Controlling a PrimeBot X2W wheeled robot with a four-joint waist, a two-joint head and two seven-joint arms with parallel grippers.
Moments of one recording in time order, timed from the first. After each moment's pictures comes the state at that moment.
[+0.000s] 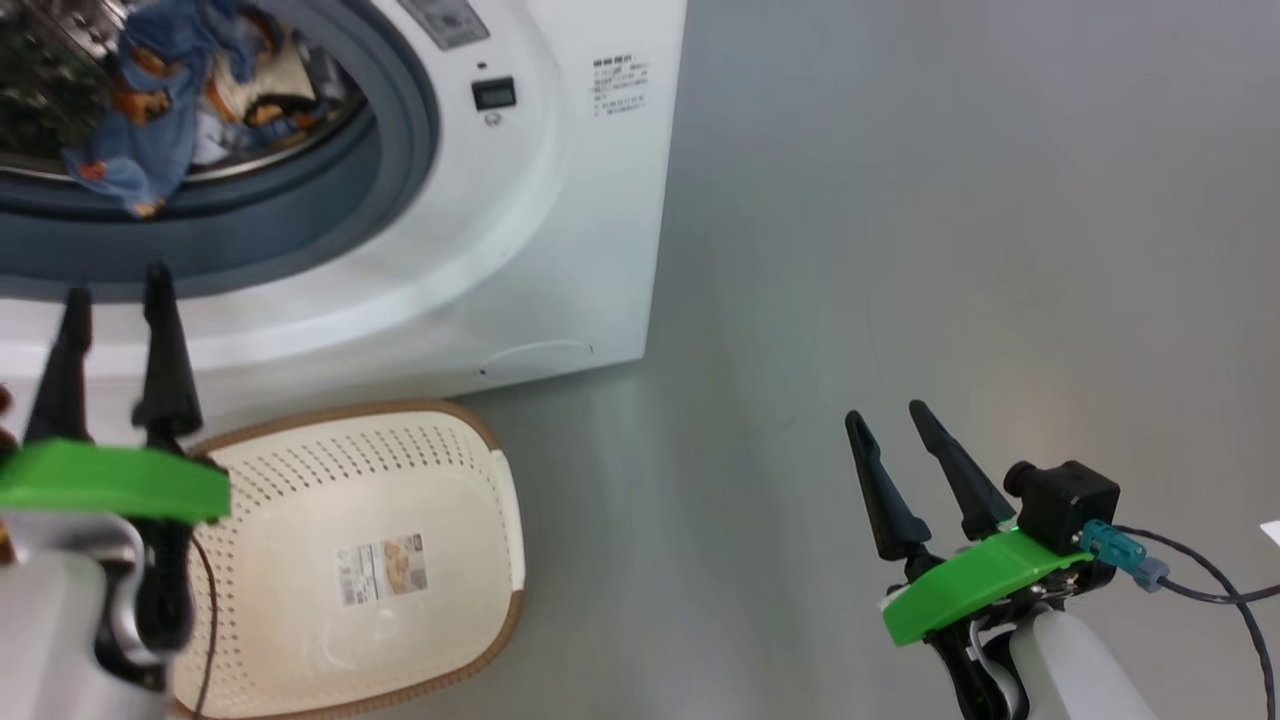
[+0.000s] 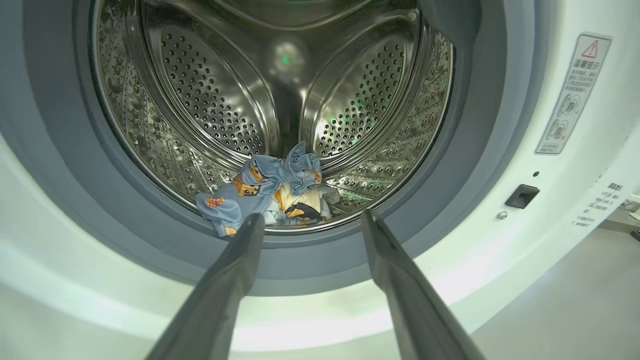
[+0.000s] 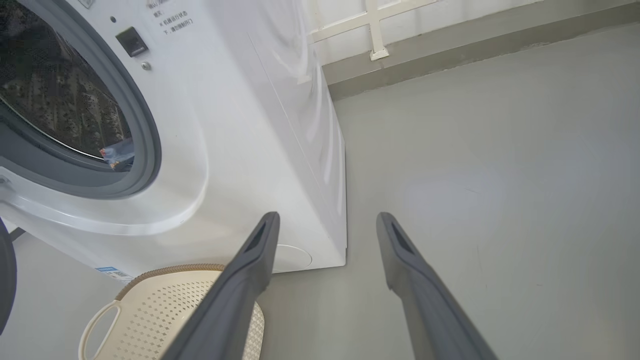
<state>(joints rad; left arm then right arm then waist) -0.44 0.36 -0.24 0.24 -0.77 0.09 -0.21 -0.28 -0.06 0.15 0.36 0.37 0.13 -0.25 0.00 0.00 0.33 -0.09</state>
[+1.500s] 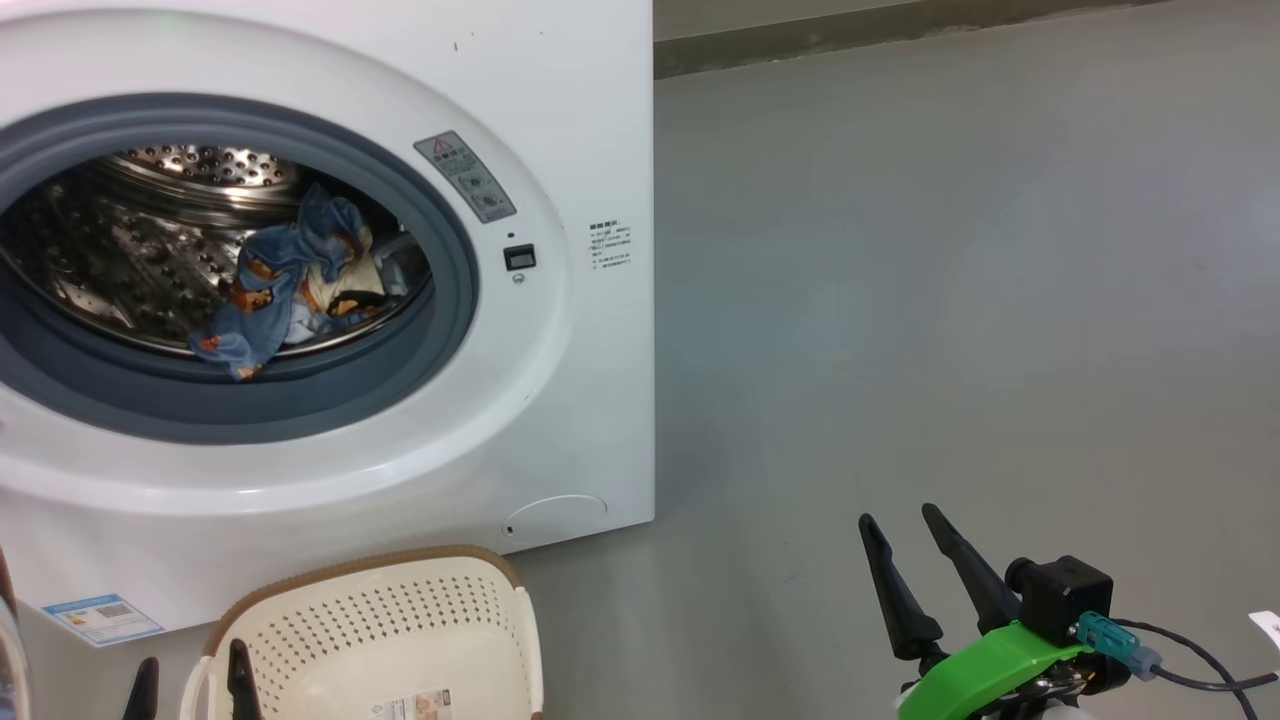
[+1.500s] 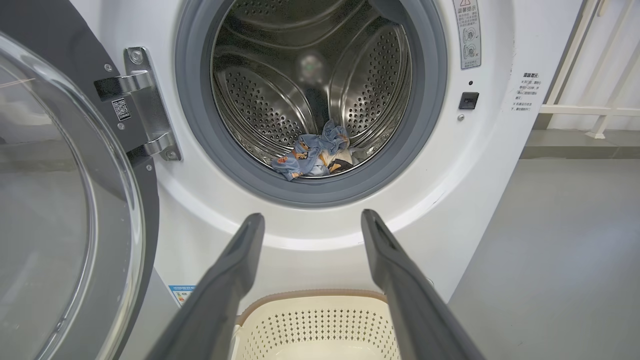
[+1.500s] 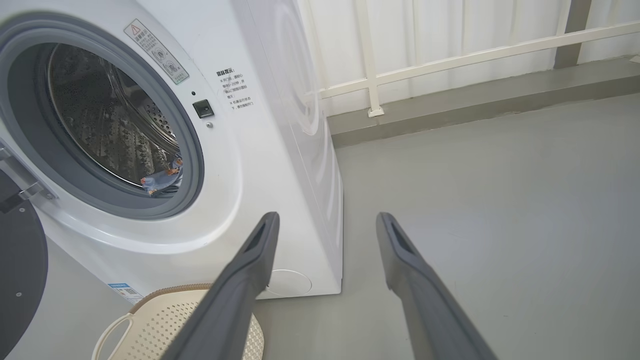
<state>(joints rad) 0.21 0.10 0.03 0.03 -0.24 0.06 -0.25 -0.14 -0.06 0.12 0.37 0.31 0.13 -0.25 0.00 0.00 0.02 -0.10</state>
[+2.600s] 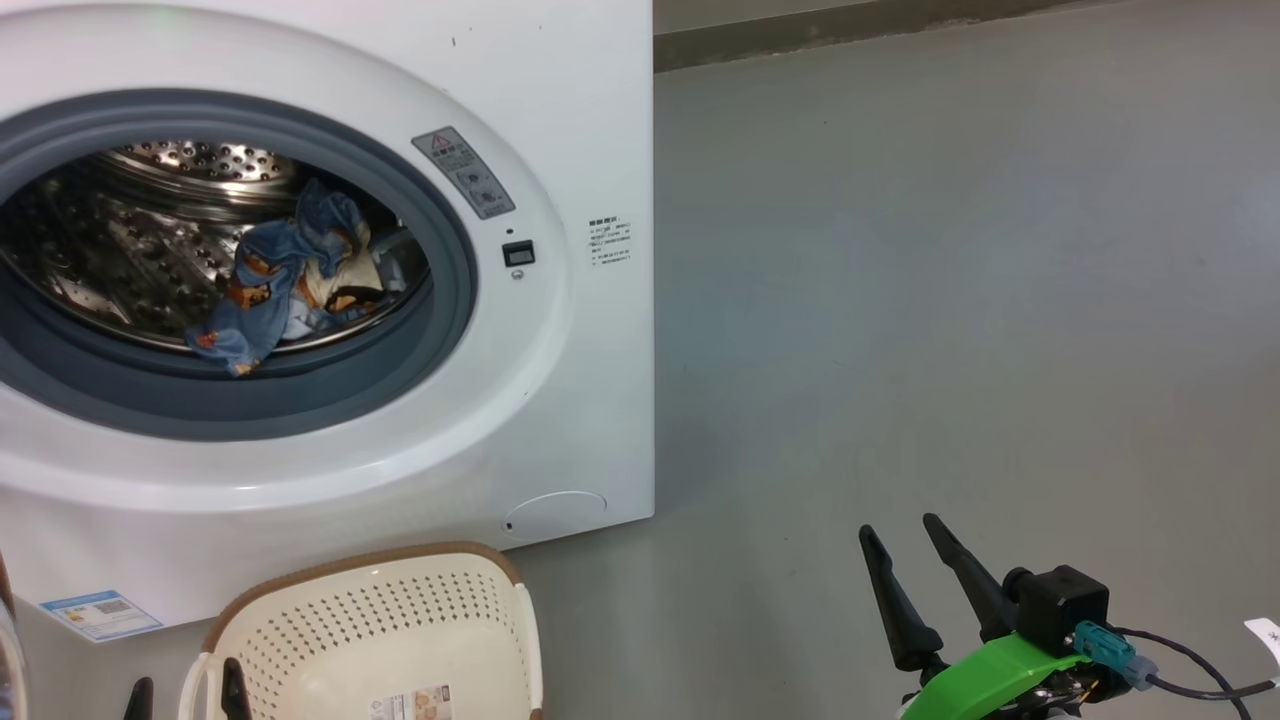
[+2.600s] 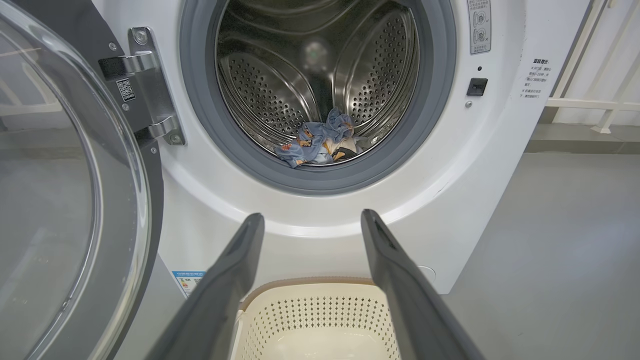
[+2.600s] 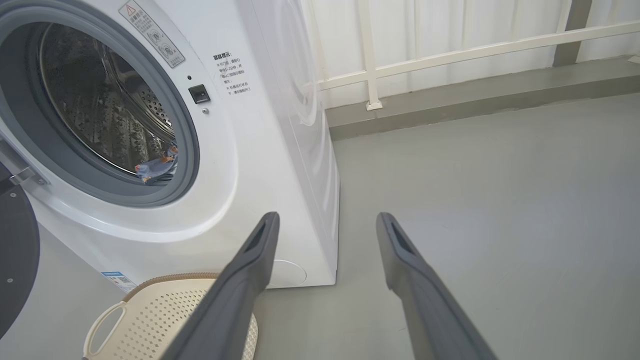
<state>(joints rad) 0.22 0.05 0.10 0.04 -0.20 0.00 -0.25 -0.12 -0.06 0.12 0.36 0.28 0.13 -0.25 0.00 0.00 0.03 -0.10</state>
